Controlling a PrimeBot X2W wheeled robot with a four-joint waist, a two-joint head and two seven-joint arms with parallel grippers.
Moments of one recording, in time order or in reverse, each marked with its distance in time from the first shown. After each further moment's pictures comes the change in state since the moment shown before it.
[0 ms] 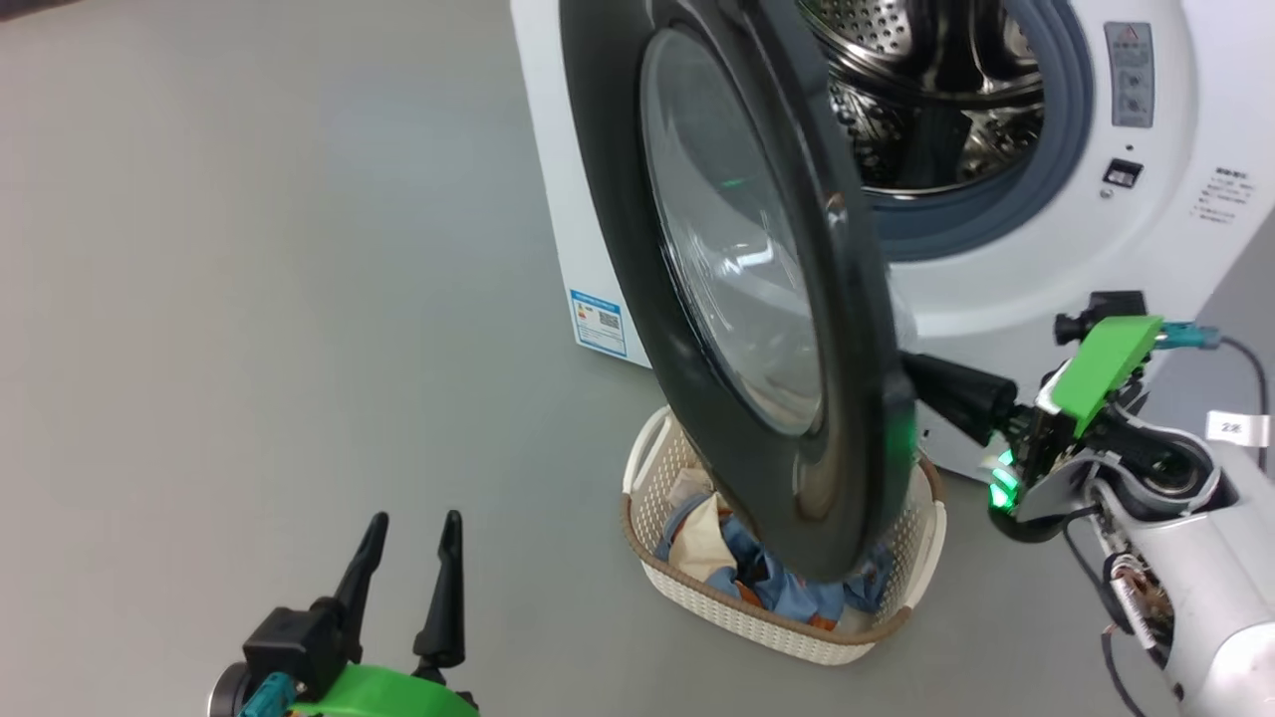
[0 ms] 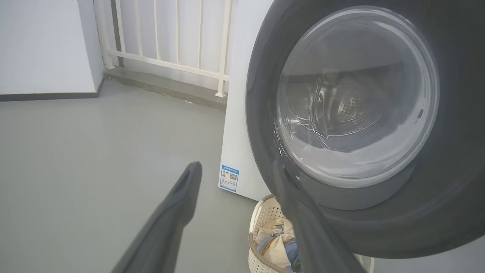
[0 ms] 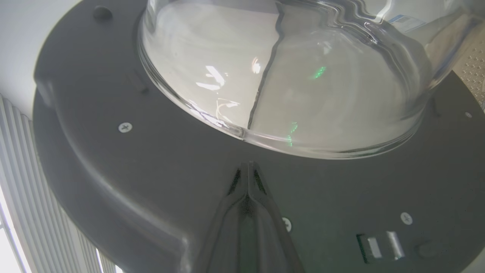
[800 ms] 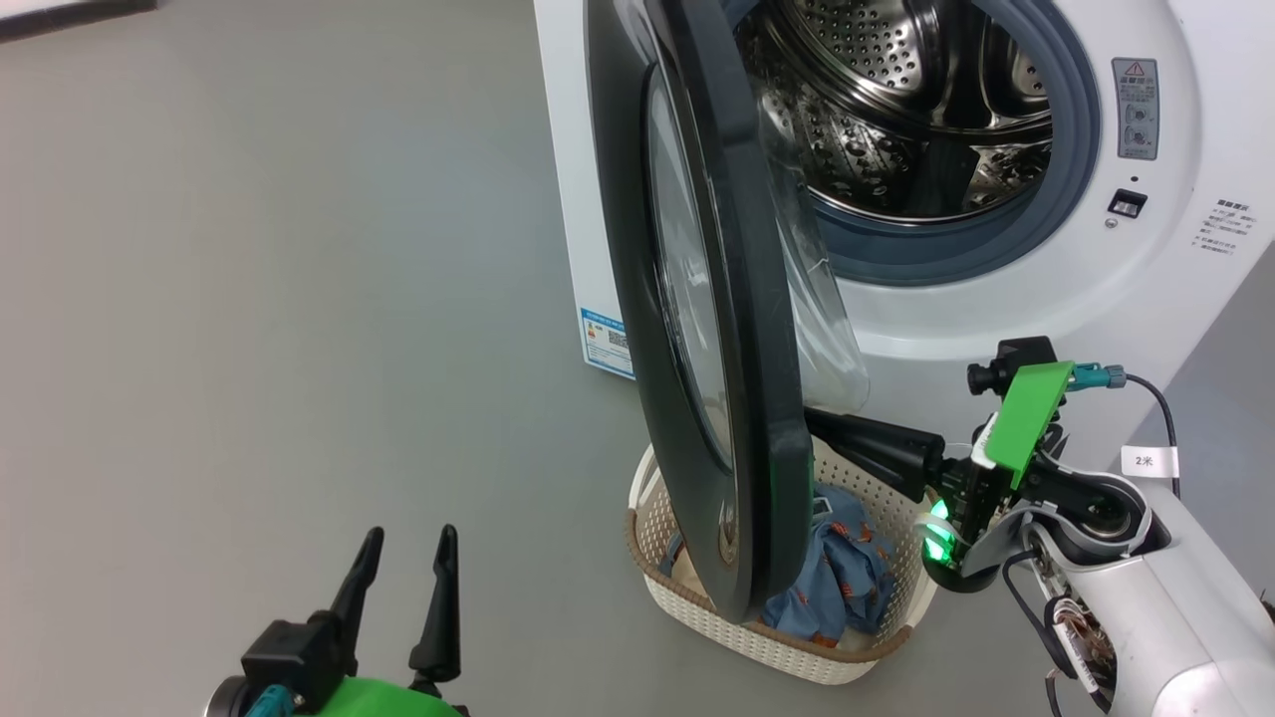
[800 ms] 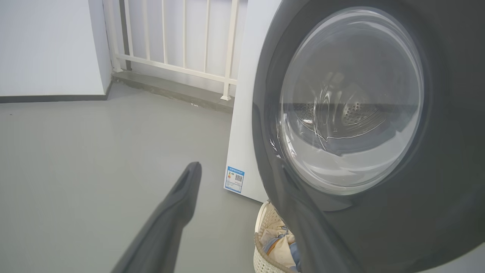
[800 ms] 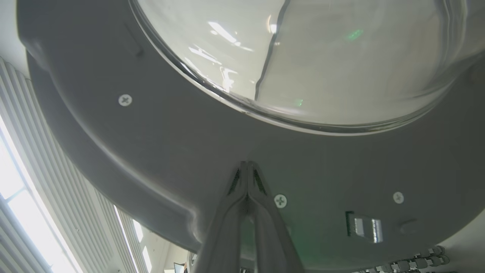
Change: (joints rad) left arm 0.022 0.001 0.017 0.001 0.016 -0.002 0.000; right arm 0.062 0.091 0.003 -0.034 -0.015 0.000 0.093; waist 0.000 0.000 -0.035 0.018
